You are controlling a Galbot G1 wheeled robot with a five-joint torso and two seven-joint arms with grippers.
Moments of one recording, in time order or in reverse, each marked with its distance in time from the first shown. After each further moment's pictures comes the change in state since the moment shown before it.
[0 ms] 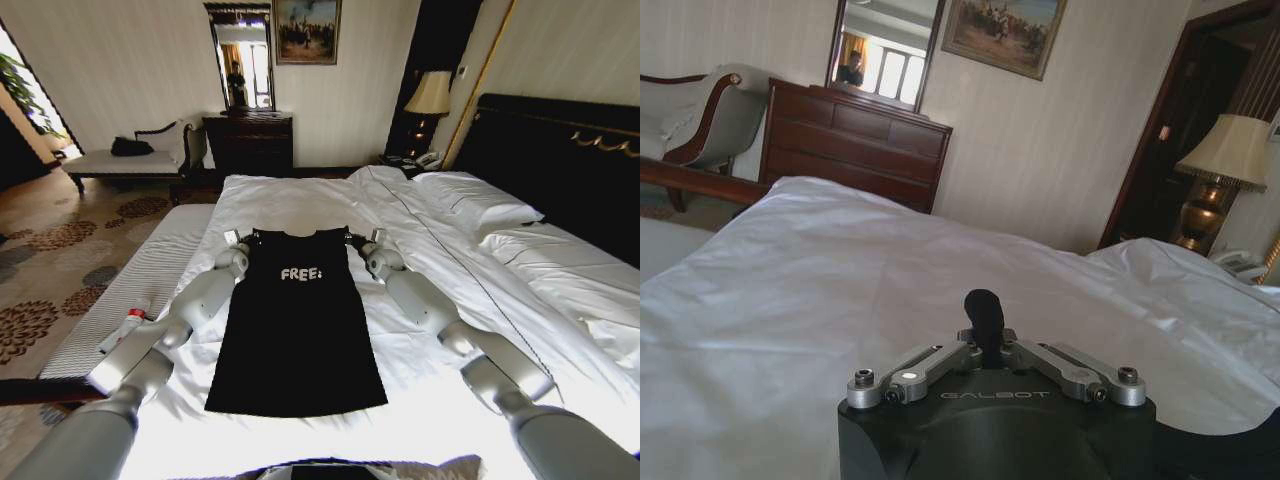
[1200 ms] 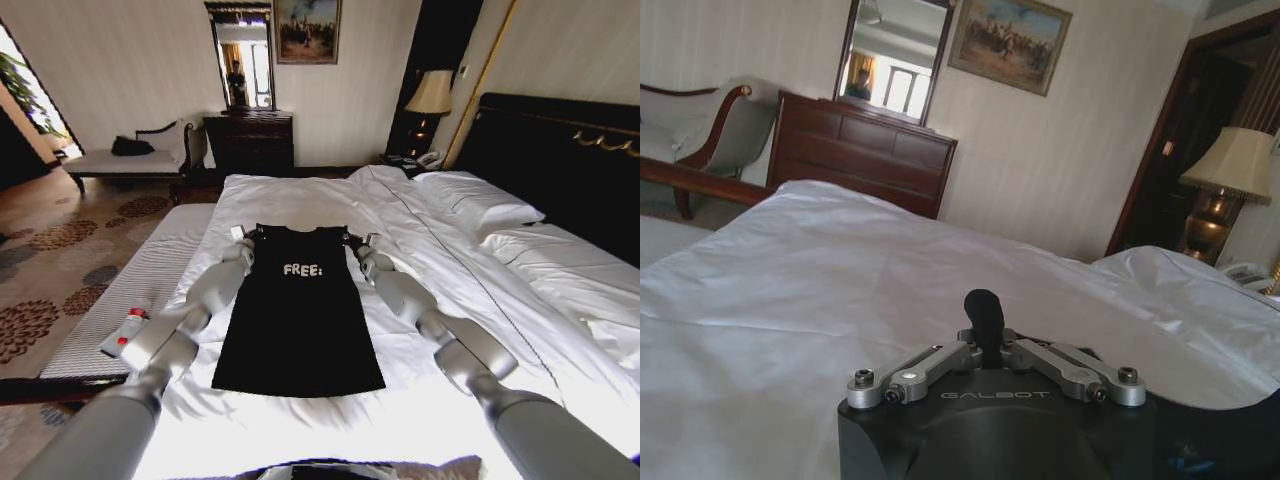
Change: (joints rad) left arm 0.107 -0.073 -0.149 0.019 0.166 -0.085 0.021; right arm -0.050 0.051 0.035 -0.154 -0.136 0.245 -0.106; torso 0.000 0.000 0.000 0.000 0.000
